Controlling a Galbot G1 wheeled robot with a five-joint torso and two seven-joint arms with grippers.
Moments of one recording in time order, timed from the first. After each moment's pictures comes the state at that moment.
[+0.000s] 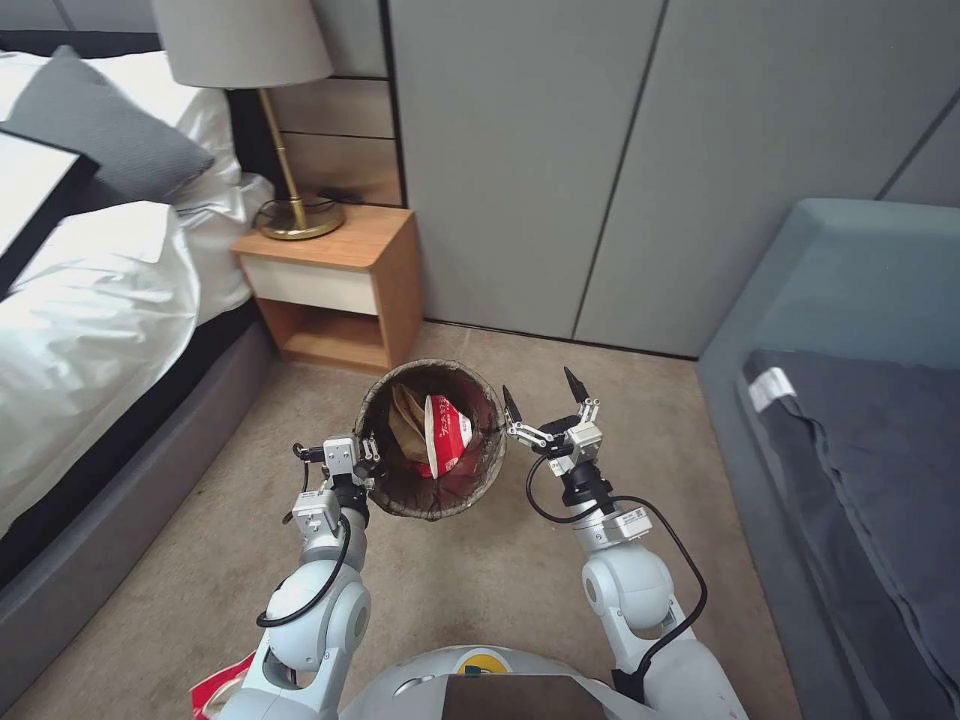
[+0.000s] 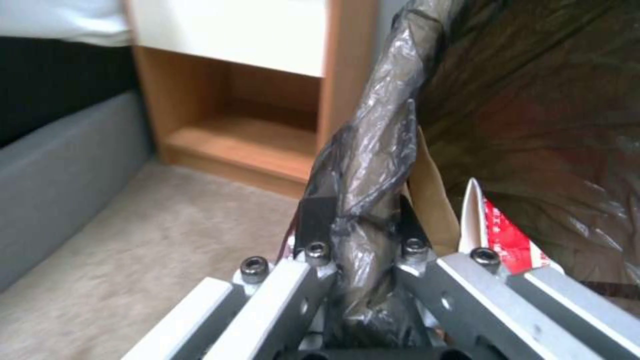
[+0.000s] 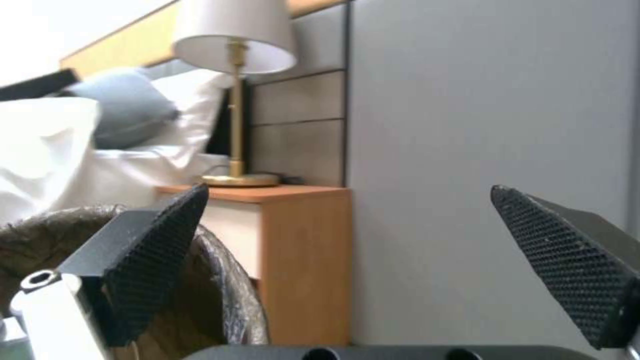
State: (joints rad) left arm 1.56 -1.46 -0.37 -2.20 -0.19 0.27 -0.29; right arm -1.43 1.46 0.38 1.95 0.10 0.39 -0.19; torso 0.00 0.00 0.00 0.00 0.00
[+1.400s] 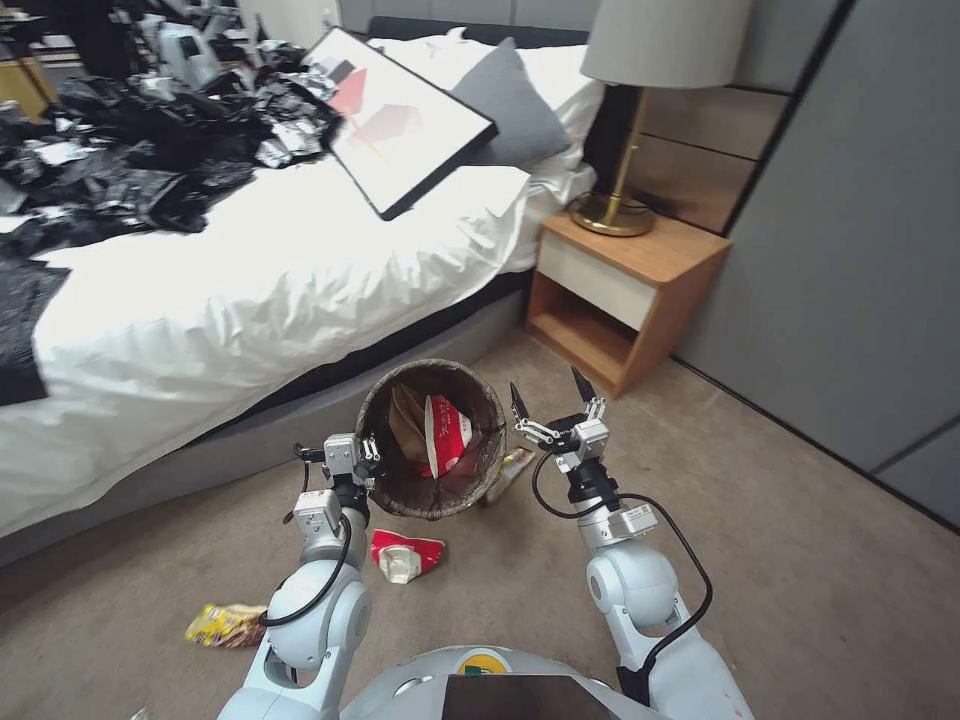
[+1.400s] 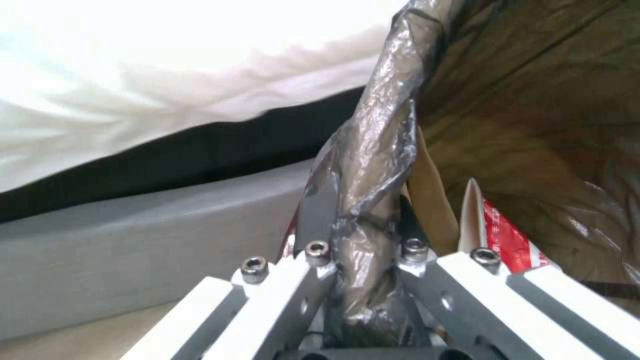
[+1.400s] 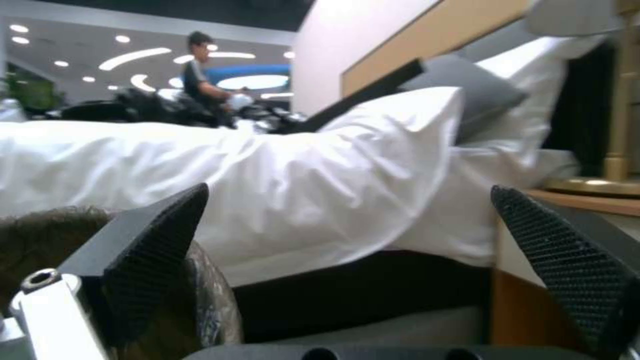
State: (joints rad) left arm 1.55 -1.46 -0.37 -2.19 -0.18 0.27 -0.29; right arm -1.42 1.45 0.39 1.95 0.11 0.38 -0.17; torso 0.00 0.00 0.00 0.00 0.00
